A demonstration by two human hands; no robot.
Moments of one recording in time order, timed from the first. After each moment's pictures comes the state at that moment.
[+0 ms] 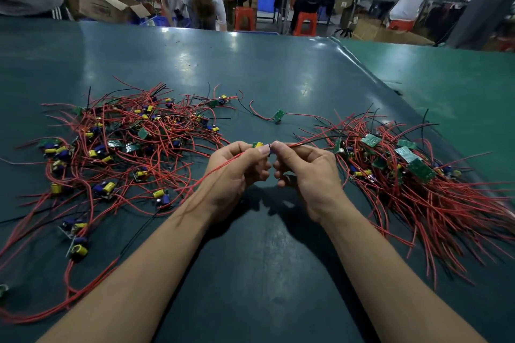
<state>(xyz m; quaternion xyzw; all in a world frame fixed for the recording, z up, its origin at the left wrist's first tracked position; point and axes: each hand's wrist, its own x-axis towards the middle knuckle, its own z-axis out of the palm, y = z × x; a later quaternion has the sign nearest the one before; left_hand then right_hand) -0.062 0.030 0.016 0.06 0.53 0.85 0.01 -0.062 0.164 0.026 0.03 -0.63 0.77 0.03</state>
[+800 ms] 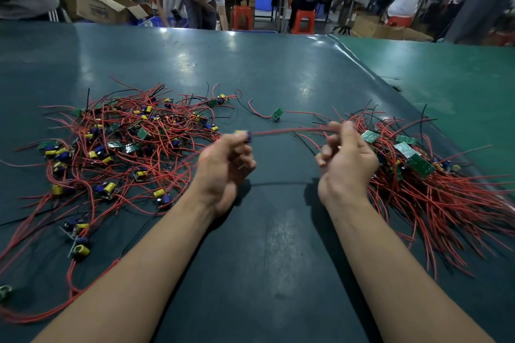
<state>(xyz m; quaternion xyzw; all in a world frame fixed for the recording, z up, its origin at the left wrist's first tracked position) -0.068 0.024 0.026 -0.05 0.40 0.92 0.01 -0.083 0.190 0.029 -0.11 -0.43 0.86 0.25</state>
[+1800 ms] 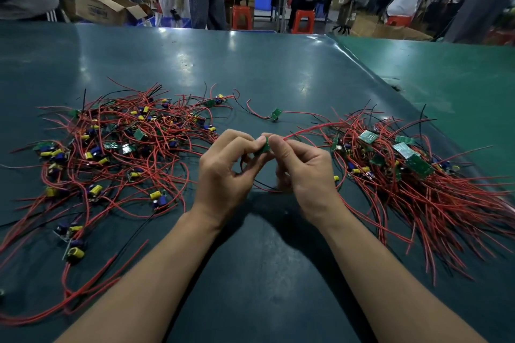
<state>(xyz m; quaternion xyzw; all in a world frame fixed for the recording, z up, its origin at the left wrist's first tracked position) -0.061 0.027 0.009 0.24 0.76 0.44 -0.42 -0.060 0.161 0.020 0.11 -0.60 0.79 0.06</state>
